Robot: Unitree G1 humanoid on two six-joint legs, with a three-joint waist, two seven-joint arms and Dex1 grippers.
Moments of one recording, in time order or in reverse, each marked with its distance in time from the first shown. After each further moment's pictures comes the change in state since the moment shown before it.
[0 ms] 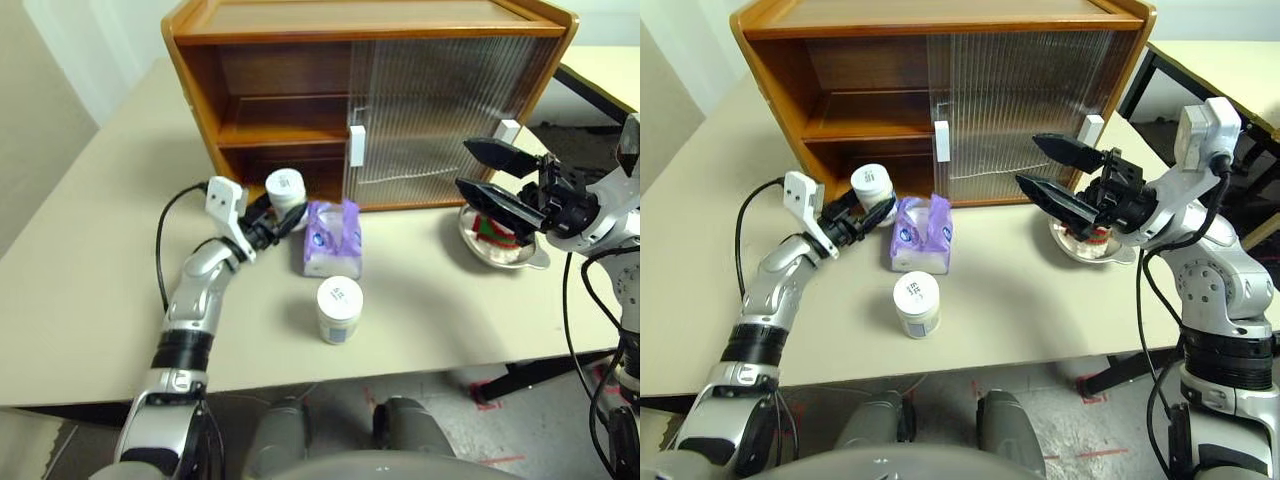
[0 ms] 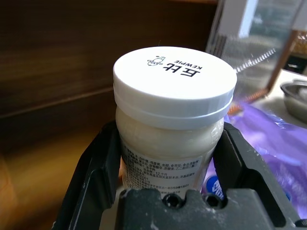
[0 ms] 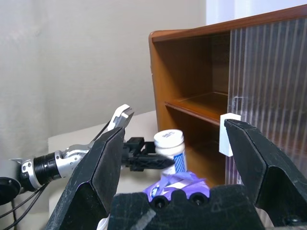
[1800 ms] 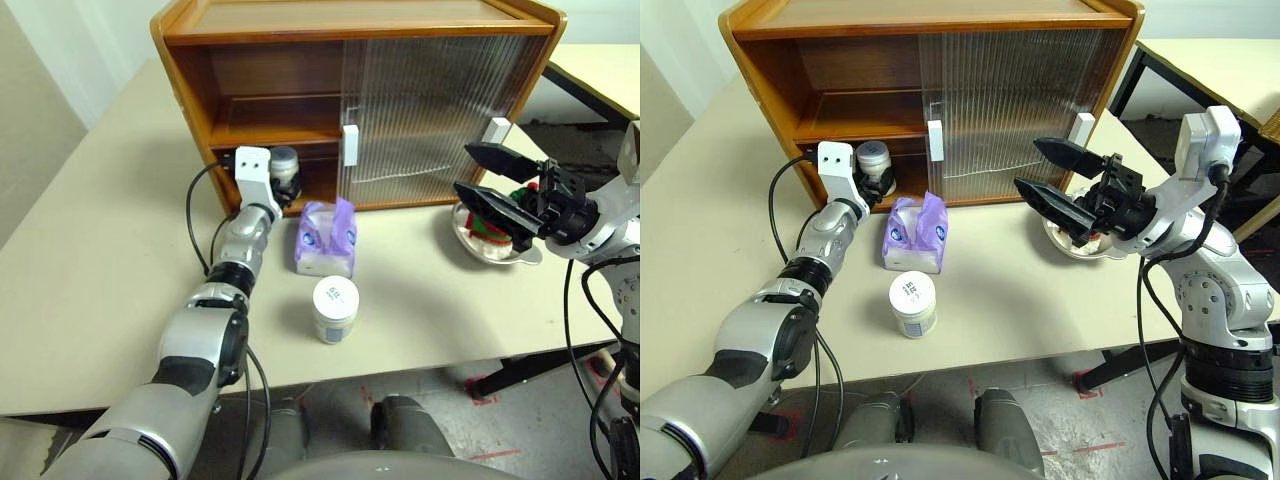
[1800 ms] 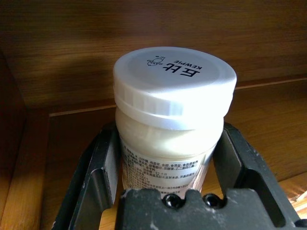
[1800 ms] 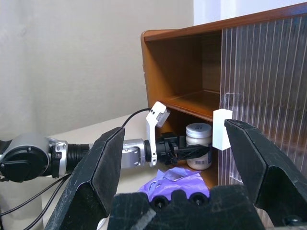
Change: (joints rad) left arm -0.470 -0.113 0.055 0.830 0.193 -0.313 0.405; right arm 0.043 0.009 -0.004 -0.053 0.004 -0.009 -0.045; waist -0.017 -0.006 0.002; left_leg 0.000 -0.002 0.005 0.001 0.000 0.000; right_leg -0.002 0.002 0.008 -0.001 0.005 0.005
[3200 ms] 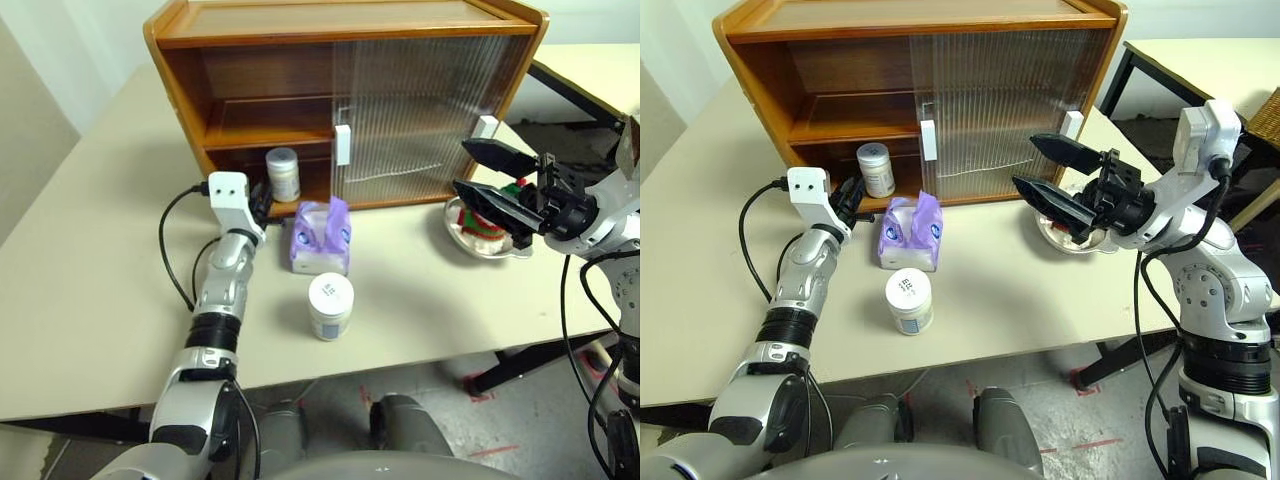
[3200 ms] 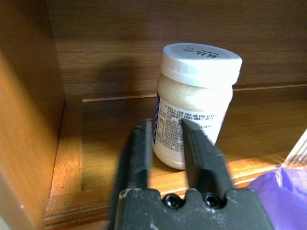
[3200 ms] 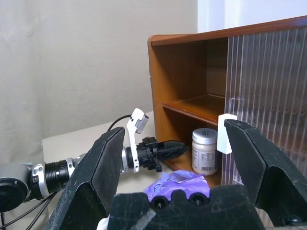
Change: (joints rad) left arm 0.370 -0.014 0.019 -0.612 -0.004 0.191 0.058; right arm -0.031 0.000 0.005 0.021 0.001 0.008 0.028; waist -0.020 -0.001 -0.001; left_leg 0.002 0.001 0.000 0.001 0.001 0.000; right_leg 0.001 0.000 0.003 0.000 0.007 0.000
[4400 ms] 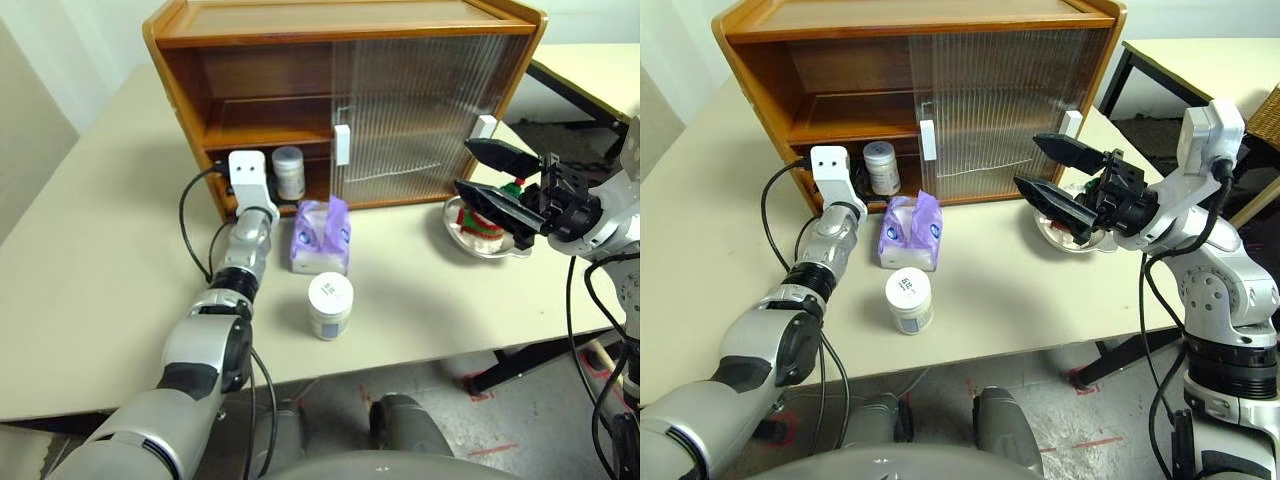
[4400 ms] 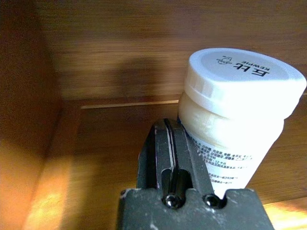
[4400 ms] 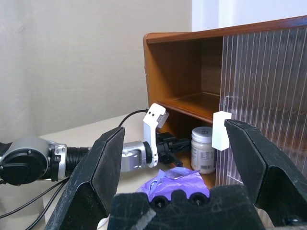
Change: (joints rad) left arm -0.344 -0.015 0.001 0.574 0.057 -0.195 0.142; right arm 0.017 -0.015 -0.005 -0.027 0.002 0.002 -0.029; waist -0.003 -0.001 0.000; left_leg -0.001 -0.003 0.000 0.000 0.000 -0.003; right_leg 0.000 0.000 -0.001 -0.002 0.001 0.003
